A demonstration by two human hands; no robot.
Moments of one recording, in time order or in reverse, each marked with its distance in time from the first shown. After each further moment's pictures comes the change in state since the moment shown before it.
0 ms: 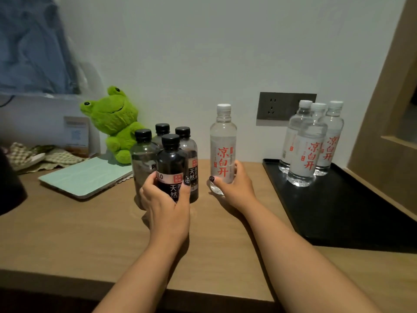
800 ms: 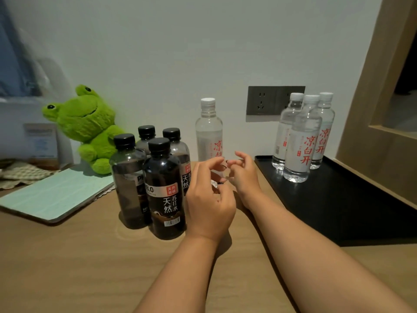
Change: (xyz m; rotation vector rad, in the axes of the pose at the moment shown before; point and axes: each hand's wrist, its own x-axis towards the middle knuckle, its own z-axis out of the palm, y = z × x) left_hand 0.003 0.030 0.055 -0.285 -0.125 0.581; right_hand 0.028 -0.005 -0.008 0.438 0.172 0.228
